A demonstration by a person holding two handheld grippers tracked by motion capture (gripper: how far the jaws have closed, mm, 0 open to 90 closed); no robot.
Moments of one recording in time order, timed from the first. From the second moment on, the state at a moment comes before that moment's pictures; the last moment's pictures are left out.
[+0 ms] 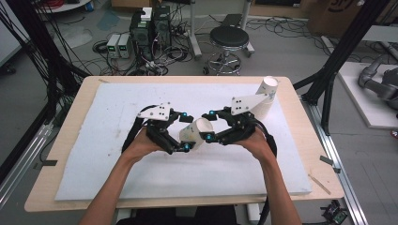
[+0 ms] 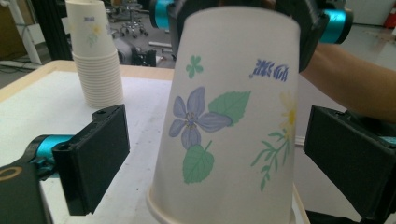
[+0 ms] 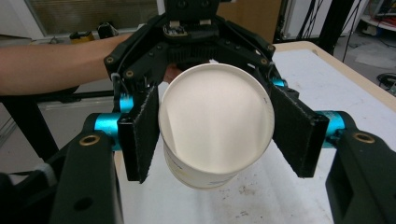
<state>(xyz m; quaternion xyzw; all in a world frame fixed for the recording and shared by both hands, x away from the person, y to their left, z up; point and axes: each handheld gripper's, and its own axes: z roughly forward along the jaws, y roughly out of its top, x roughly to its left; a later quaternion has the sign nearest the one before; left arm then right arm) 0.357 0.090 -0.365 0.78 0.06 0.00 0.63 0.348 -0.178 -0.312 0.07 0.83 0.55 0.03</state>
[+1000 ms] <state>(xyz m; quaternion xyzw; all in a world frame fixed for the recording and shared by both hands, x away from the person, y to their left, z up) 0.353 0.089 -0.370 0.79 0.04 0.01 0.61 0.347 -0.176 -0.312 0.07 0.83 0.55 0.02</state>
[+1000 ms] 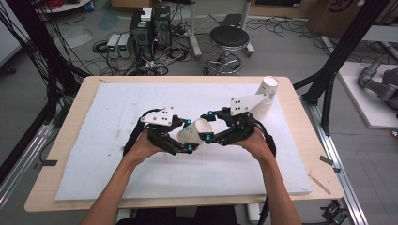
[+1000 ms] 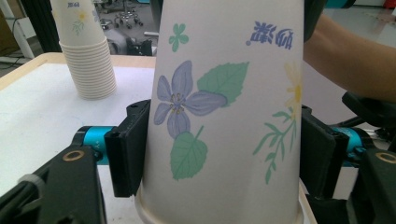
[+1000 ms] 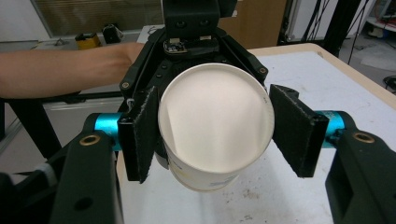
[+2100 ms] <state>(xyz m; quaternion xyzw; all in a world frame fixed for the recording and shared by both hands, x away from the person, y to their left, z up) 0.347 0.101 -0.347 0.91 0.03 -0.01 0.41 0.334 -0.155 -0.317 0.04 0.92 0.38 0.06</state>
